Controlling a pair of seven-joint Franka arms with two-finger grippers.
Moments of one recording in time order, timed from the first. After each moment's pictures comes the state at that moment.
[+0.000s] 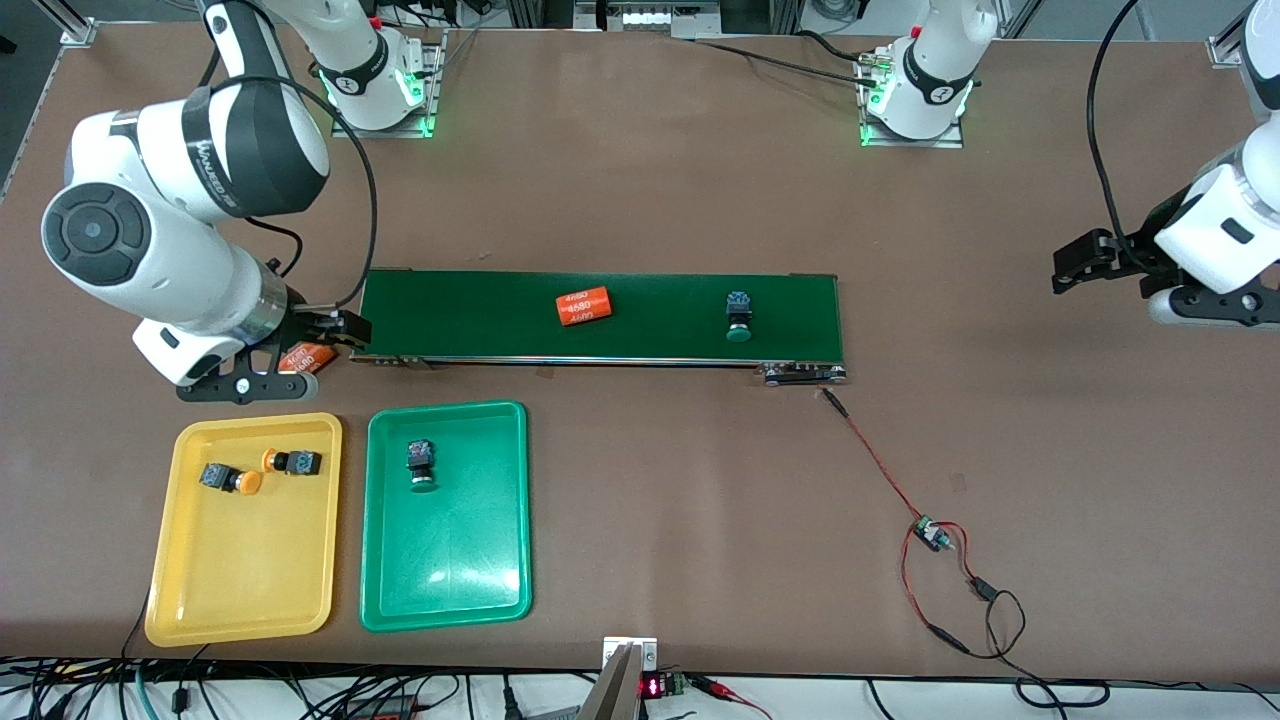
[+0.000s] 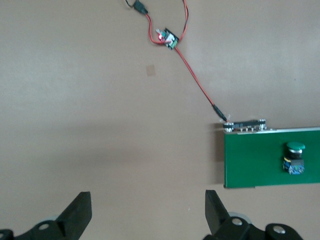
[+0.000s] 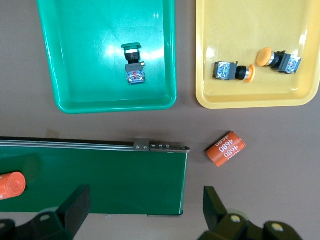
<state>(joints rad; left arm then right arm) 0.00 0.09 -0.04 -1.55 0.01 1.62 -0.01 0.28 0.32 -0.04 -1.51 -0.04 1.72 0.20</state>
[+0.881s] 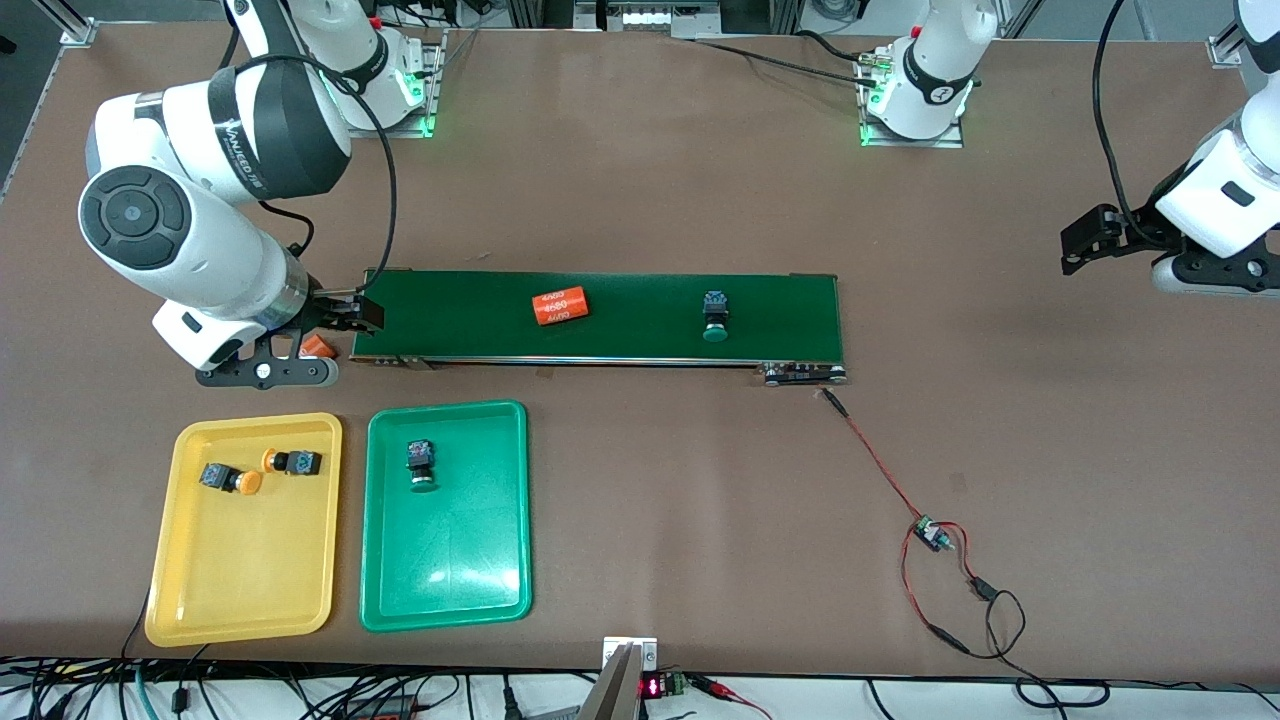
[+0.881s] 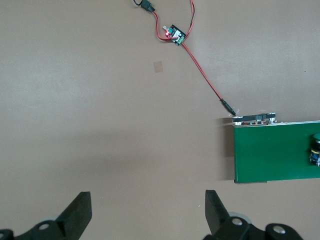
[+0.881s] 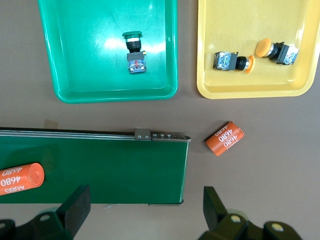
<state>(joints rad) 0.00 0.01 -0.05 -1.65 0.04 1.64 0.01 0.31 0.32 -0.03 -1.51 -0.06 1.68 0.24</state>
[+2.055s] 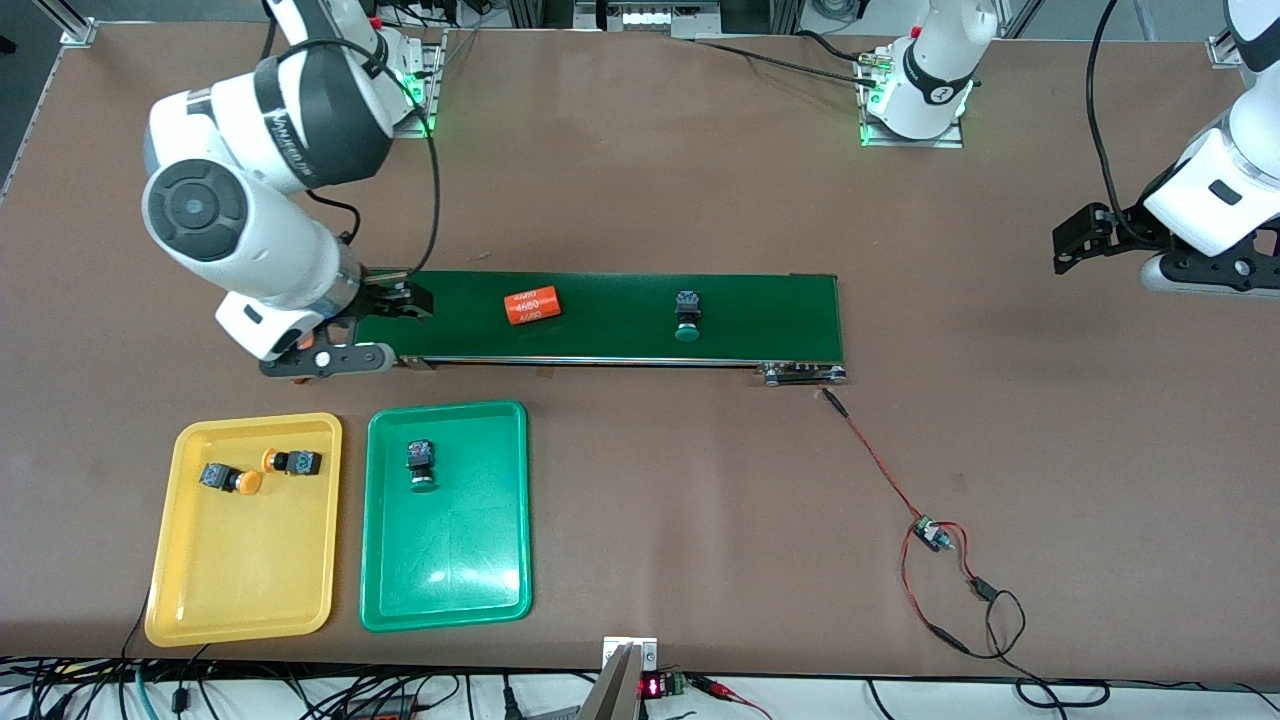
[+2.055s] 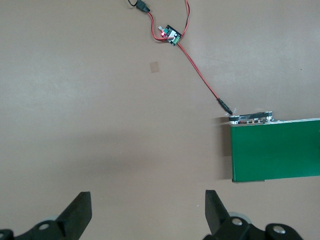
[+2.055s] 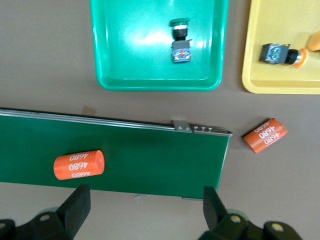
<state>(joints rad) -0.01 0.01 -0.06 -1.65 0.04 1.64 0.01 0.39 0.33 -0.02 -1.52 0.02 1.69 0.26</state>
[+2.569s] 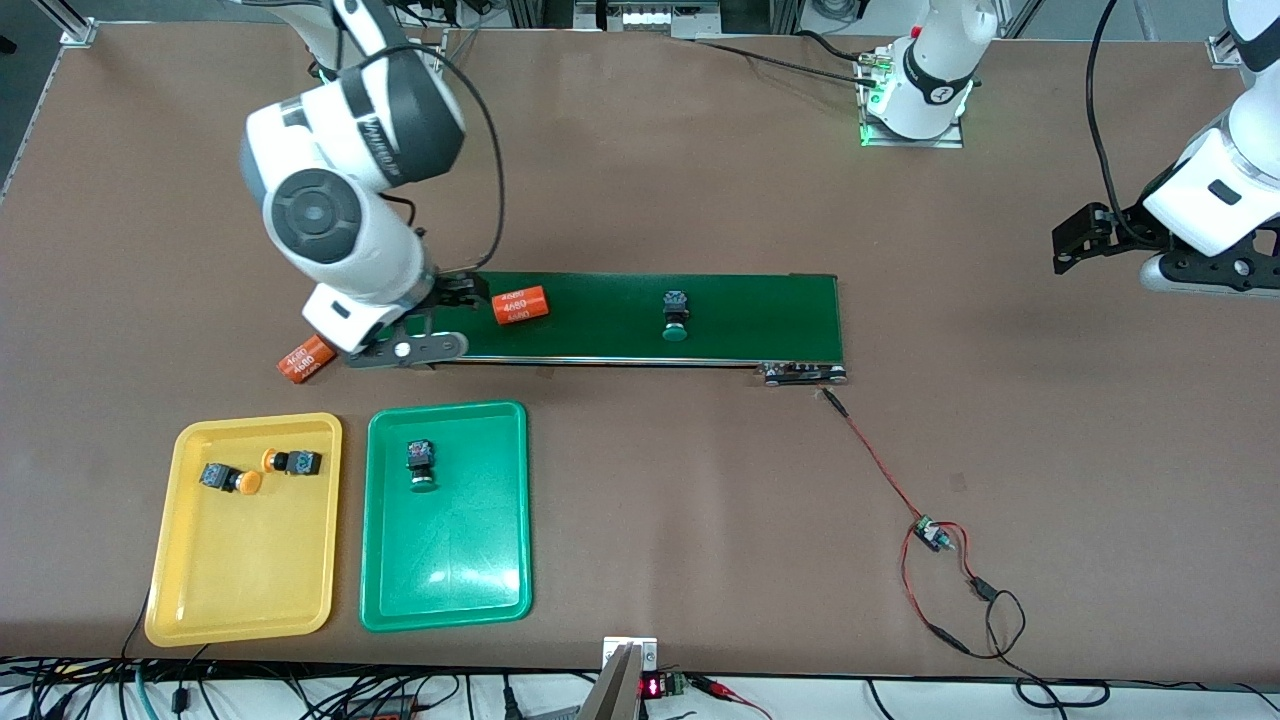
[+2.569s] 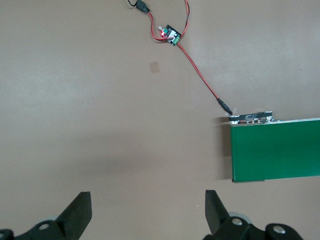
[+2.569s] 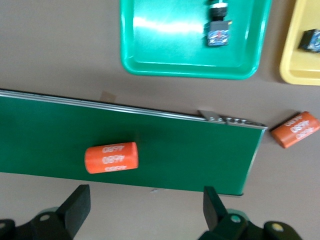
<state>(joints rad) -0.01 0.01 -0.06 -1.65 0.04 1.64 0.01 0.49 0.38 -0.02 -1.52 0.02 1.69 0.34</state>
